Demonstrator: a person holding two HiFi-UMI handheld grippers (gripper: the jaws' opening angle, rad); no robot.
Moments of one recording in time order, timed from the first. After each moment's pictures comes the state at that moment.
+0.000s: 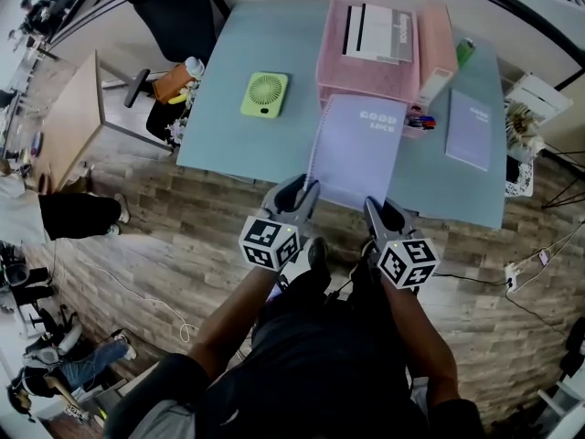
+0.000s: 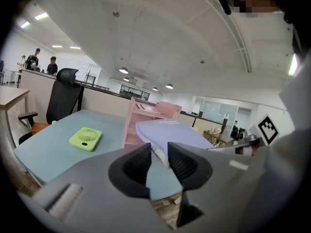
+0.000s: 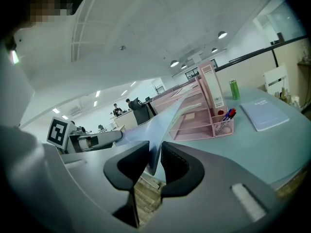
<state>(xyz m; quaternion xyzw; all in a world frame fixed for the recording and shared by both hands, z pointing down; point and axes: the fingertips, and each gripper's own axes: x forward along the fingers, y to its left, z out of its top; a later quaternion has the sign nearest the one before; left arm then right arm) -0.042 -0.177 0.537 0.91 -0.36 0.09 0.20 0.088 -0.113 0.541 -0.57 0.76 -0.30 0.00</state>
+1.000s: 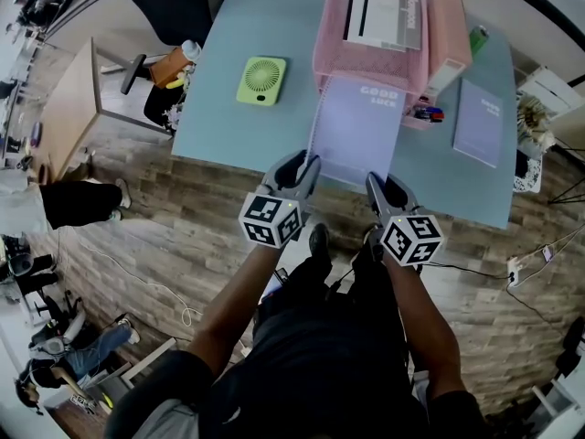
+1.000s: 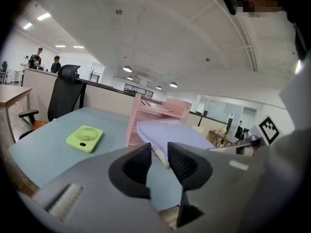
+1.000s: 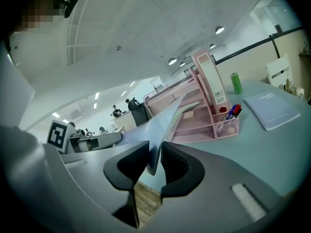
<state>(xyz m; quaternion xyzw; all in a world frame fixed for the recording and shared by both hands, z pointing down) -0.027 -0.225 0.564 0.90 -0.37 0.10 0.21 0.107 -0.164 0.569 -0.56 0.76 -0.32 0.02</state>
